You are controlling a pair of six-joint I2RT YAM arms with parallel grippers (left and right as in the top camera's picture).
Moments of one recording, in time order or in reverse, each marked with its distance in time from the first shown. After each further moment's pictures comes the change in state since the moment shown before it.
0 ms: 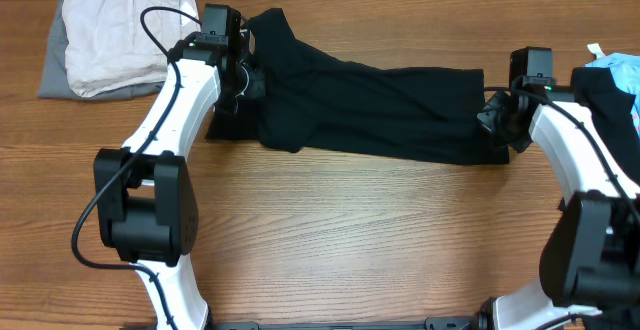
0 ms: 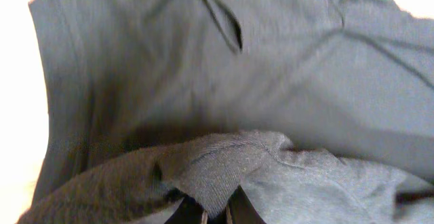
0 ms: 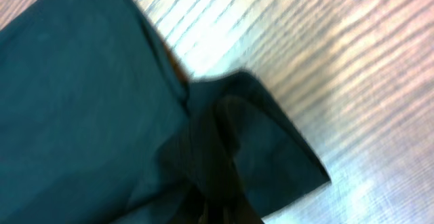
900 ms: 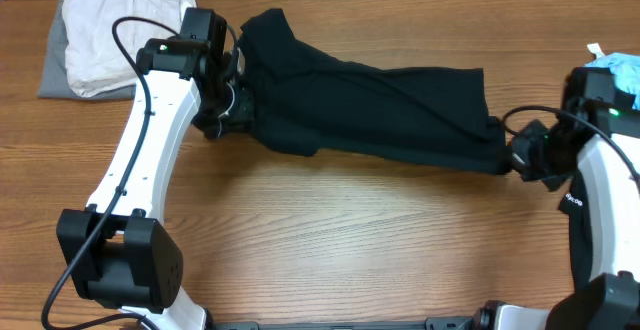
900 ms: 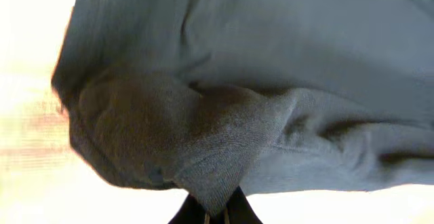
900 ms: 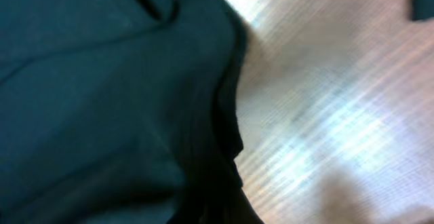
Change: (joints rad) left arm 0.000 -0.246 0.000 -0.414 0.048 0.000; right arm -0.130 -0.278 -0.001 -0.430 -0.220 -0.055
